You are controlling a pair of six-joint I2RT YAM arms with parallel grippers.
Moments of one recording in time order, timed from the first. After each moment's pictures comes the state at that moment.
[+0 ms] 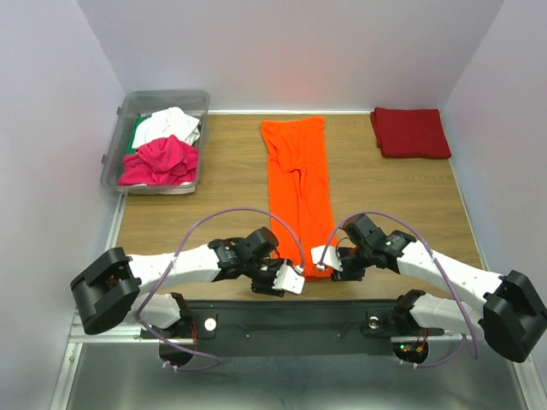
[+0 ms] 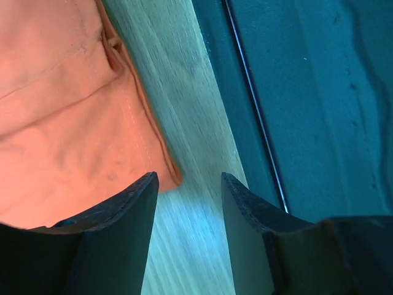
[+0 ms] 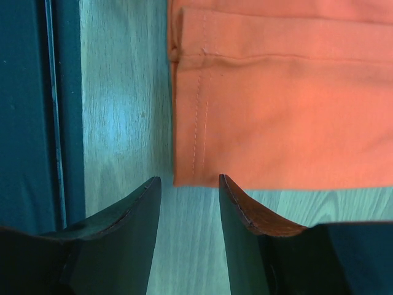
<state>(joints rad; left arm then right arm) -1.05 1.26 0.60 -0.30 0.45 0.74 0.71 1.08 0.56 -0.61 -0.42 -0.90</state>
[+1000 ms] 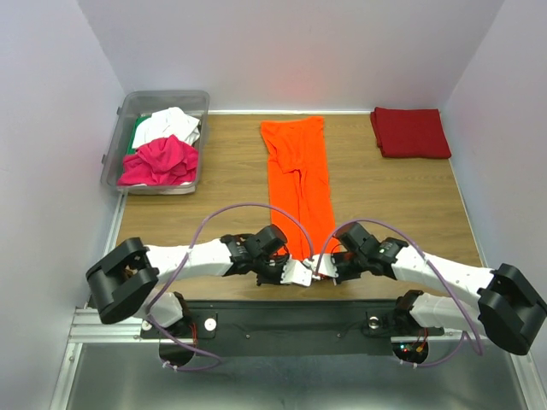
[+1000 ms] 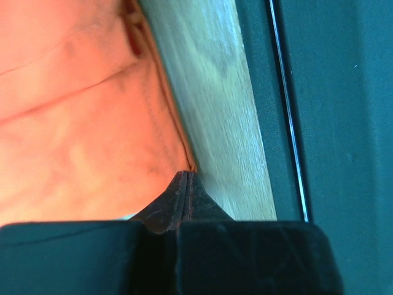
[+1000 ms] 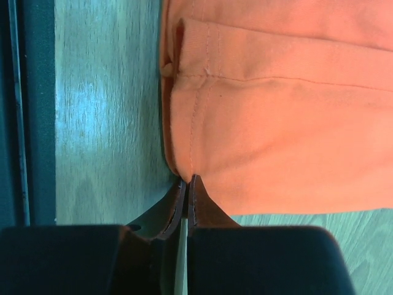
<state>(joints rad) -1.05 1.40 0.67 -0.28 0.38 0.68 0.80 1.11 0.49 -0.46 -0.32 -0.93</state>
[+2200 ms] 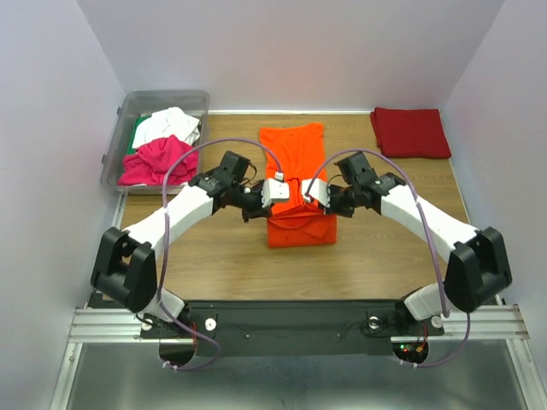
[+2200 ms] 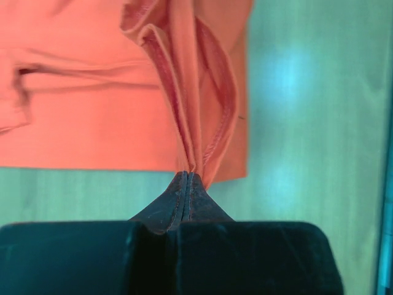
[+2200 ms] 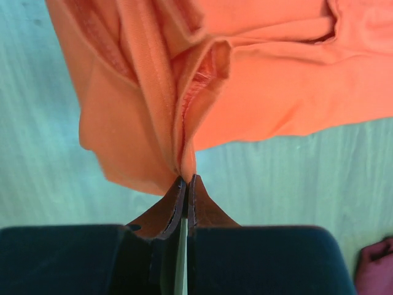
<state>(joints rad) -0.54 1.45 1.07 -0.56 0.65 0.79 0.52 1.42 1.08 -0.66 -0.33 -0.95</state>
